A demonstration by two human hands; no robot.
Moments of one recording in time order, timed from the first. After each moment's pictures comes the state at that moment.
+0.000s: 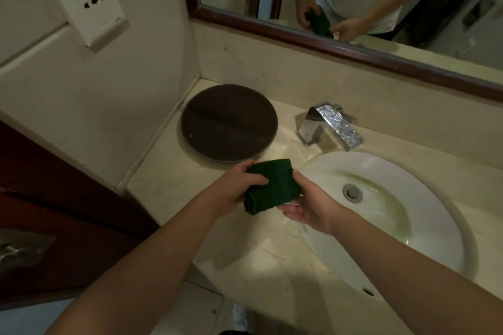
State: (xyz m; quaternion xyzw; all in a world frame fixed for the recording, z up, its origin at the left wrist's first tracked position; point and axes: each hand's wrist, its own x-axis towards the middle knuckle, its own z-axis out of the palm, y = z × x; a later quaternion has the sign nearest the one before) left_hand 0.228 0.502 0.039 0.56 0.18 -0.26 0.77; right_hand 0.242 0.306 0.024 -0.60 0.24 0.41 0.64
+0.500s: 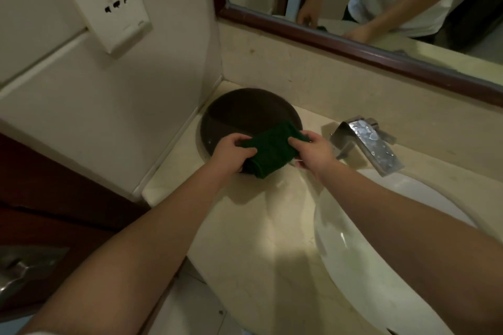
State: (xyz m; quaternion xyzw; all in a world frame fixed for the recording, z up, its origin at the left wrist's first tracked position) left_hand 0.307 0.565 0.037 0.73 0.28 -0.12 0.62; right_hand 0.360 0.379 0.049 -0.76 0.14 0.22 0.59
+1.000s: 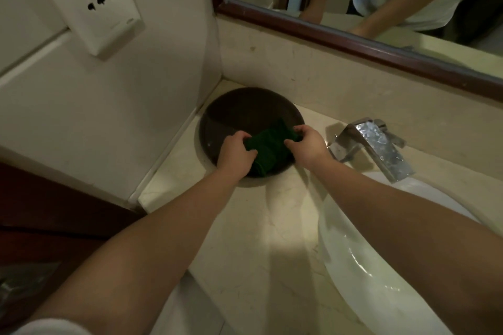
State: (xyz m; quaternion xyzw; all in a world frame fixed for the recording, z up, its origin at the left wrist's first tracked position) left_hand 0.329 0.559 0.010 0.87 0.22 -0.05 0.43; right_hand 0.390 0.395 0.022 -0.89 0.04 0.17 0.41
